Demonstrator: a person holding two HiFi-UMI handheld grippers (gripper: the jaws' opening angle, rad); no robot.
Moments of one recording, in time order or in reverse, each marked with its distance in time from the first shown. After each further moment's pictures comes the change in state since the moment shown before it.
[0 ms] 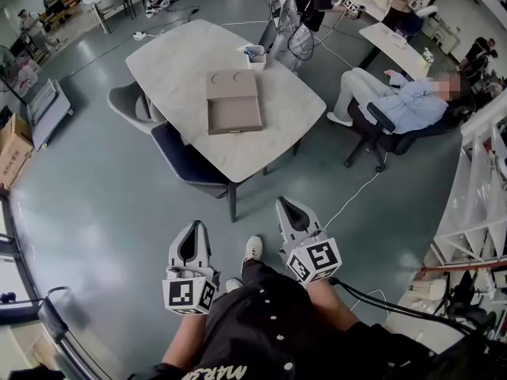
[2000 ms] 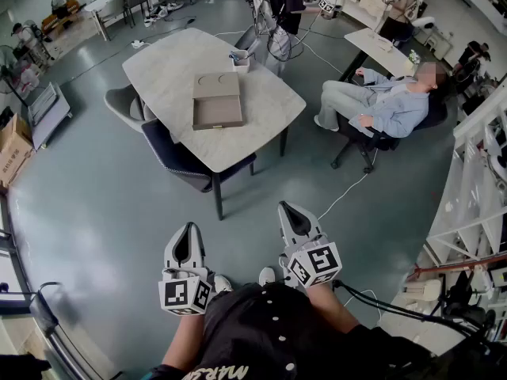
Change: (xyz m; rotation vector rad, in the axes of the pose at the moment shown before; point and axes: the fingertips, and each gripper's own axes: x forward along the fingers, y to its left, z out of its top) left arm -0.077 -0.087 -0.006 -0.029 -0.046 0.041; right arm -0.134 -0.017 0.015 -0.026 -0.003 -0.021
